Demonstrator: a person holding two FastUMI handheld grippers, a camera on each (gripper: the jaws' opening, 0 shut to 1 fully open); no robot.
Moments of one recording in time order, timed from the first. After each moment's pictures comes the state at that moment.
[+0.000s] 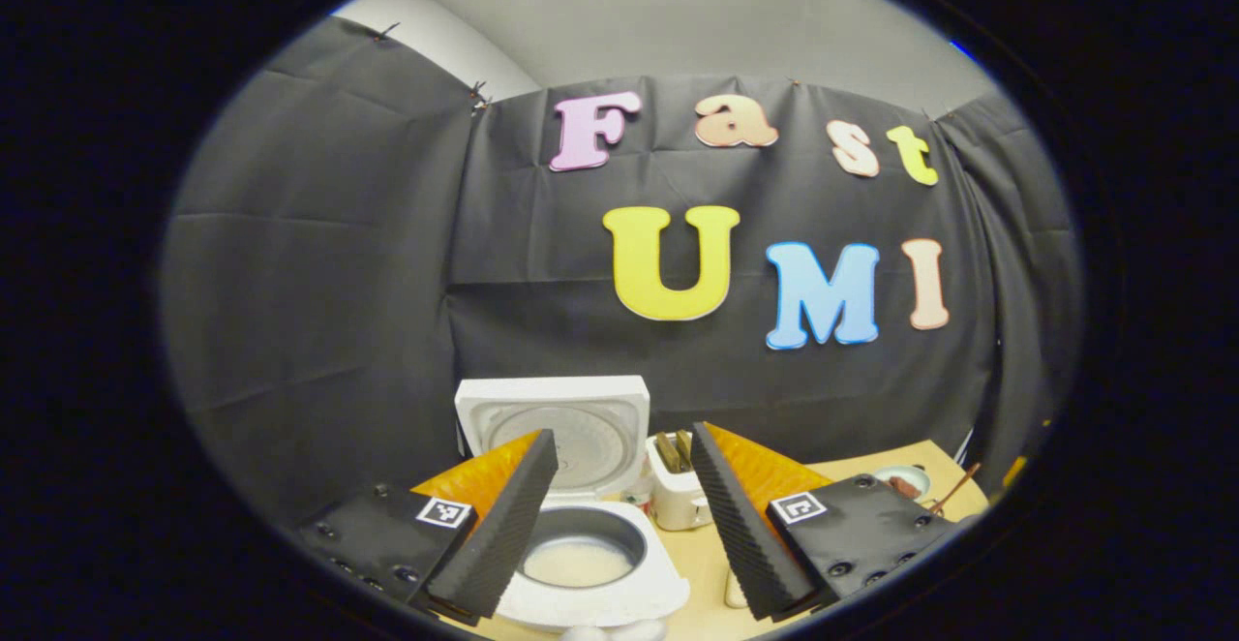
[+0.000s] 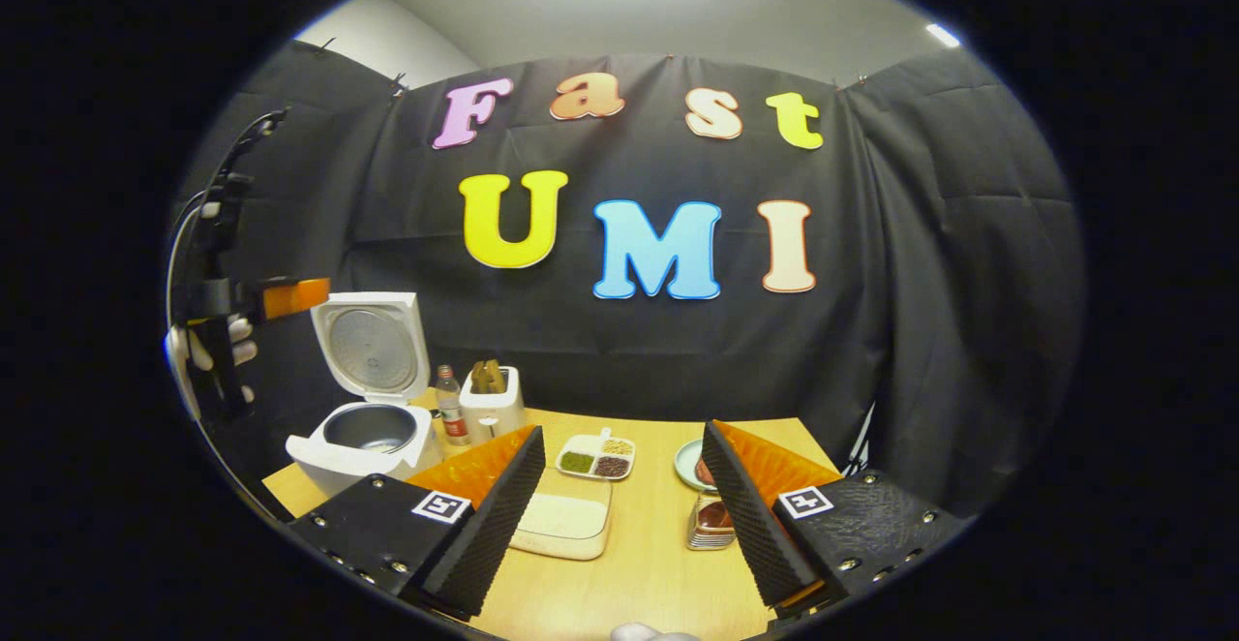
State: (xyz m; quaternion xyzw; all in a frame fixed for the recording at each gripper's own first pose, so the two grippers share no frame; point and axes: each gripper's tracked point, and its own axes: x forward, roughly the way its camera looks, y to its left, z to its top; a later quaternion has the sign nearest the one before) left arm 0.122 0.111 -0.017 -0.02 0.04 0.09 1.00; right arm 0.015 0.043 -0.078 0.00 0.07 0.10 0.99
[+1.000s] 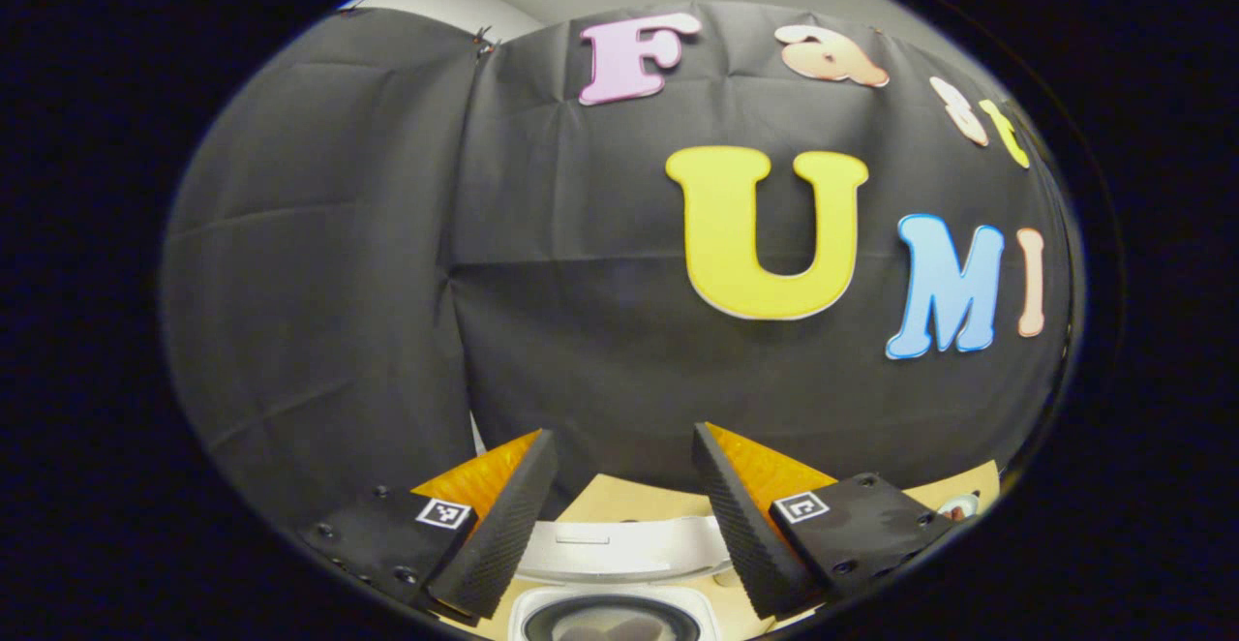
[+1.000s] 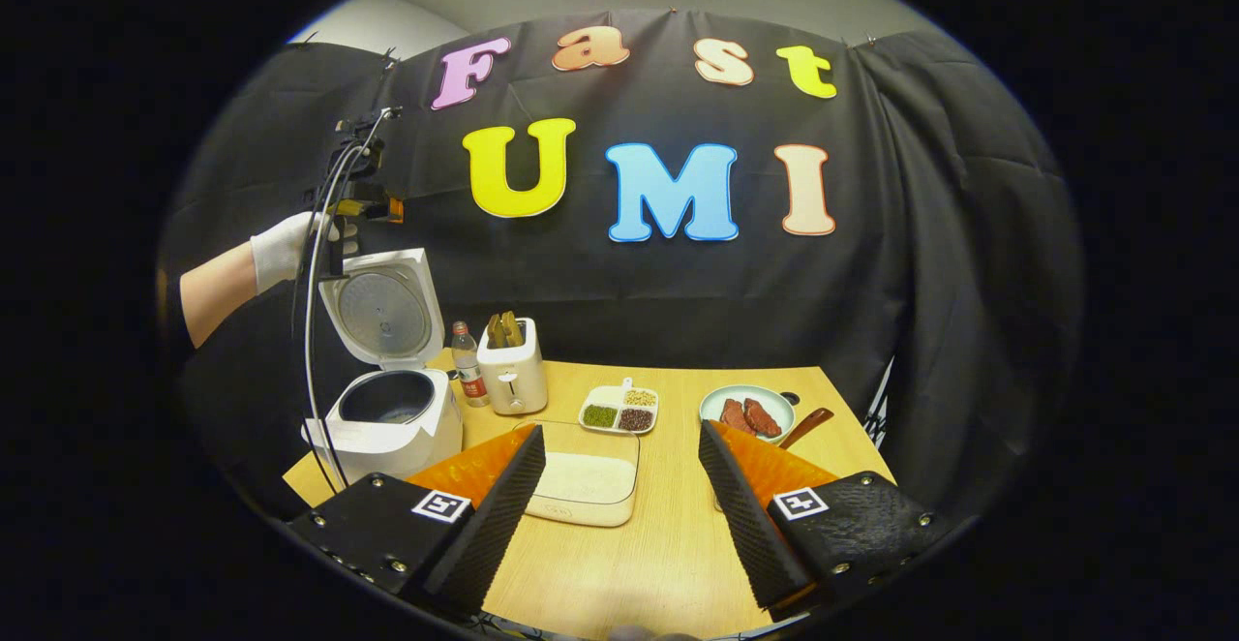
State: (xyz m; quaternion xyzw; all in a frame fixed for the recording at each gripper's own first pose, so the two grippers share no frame) left arm 0.378 0.228 -0.038 -0.01 0.14 0.16 0.98; right arm 0.019 0.052 -0.115 0.01 0.16 0.10 0.98
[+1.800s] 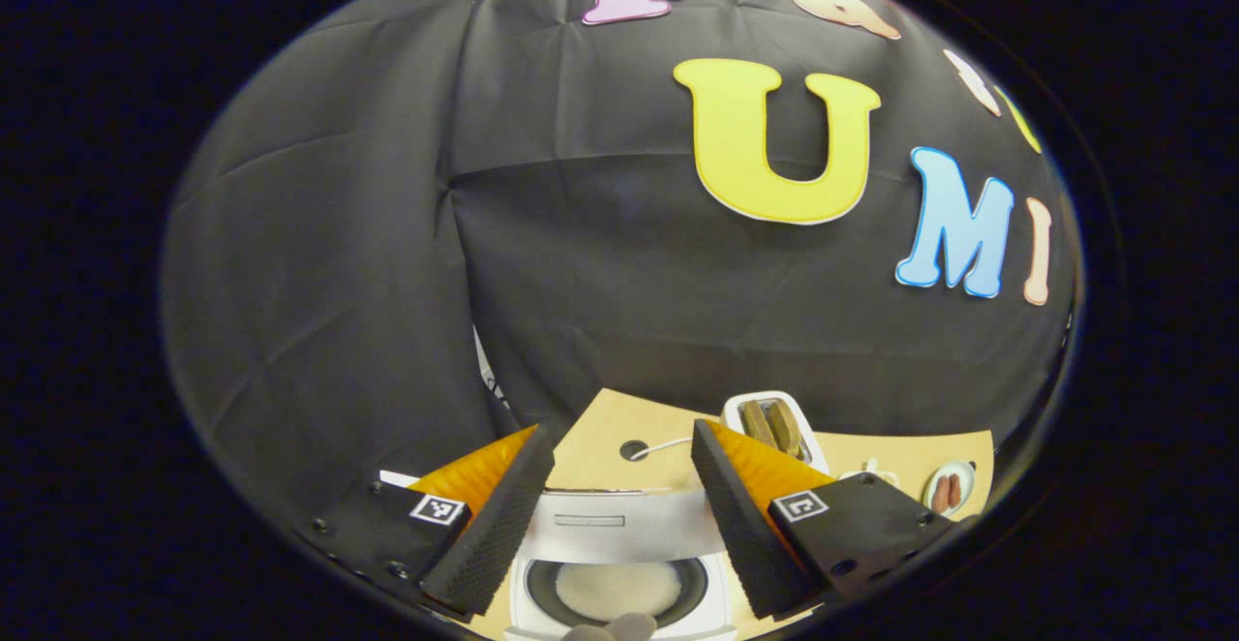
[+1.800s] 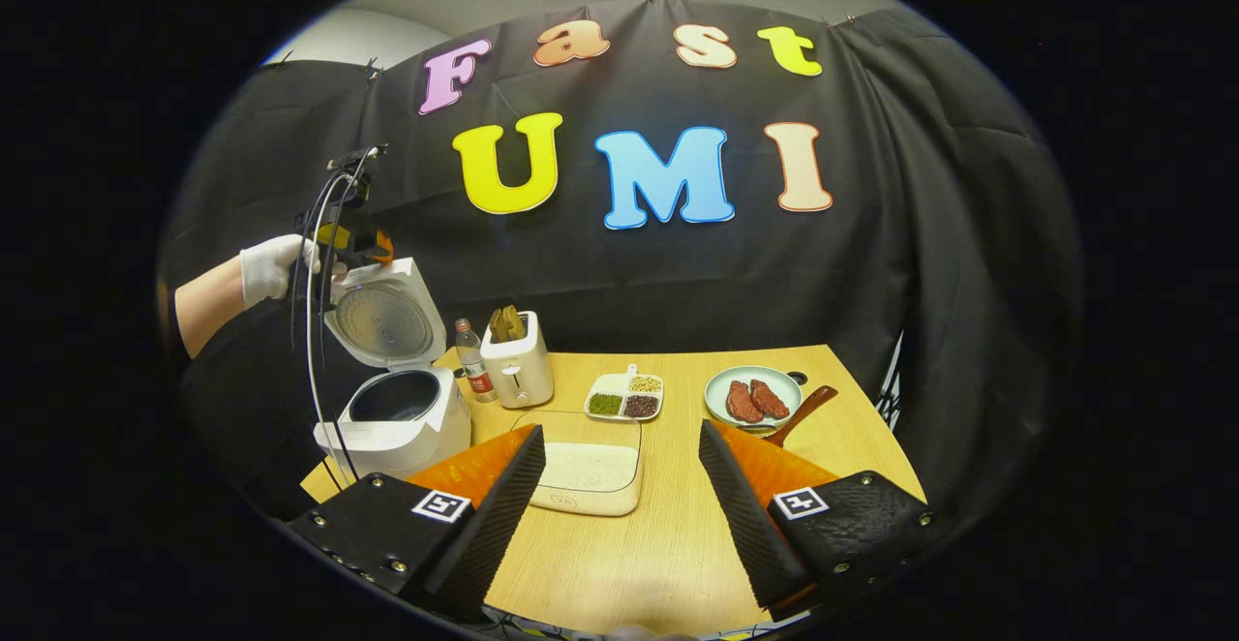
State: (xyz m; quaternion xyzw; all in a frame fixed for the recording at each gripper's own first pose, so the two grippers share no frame) left arm 0.319 0.212 -0.097 -0.03 0.27 0.16 0.95; right arm 0.019 0.038 -0.115 0.04 0.18 0.11 0.98
